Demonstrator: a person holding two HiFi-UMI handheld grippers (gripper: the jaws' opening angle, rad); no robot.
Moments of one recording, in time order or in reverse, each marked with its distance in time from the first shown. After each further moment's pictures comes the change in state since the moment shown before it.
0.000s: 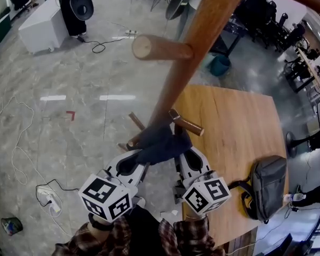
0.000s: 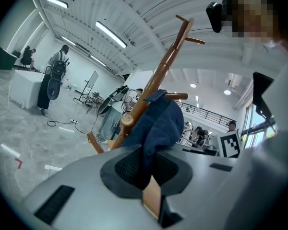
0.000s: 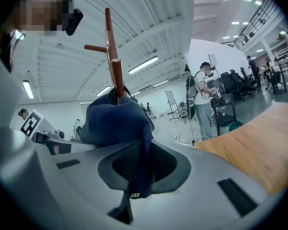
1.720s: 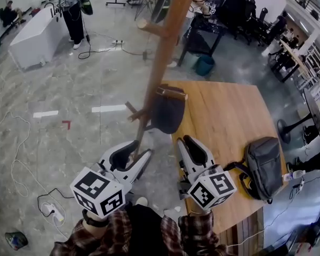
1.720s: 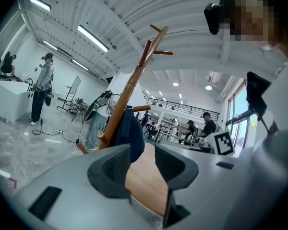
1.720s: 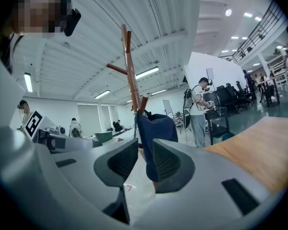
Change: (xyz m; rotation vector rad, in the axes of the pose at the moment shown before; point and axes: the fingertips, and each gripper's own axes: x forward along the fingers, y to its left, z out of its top) left arm -0.075 -0.059 0.016 0.139 -0.016 -0.152; right arm -0.082 0.053 0.025 -0.064 -0.095 -0.063
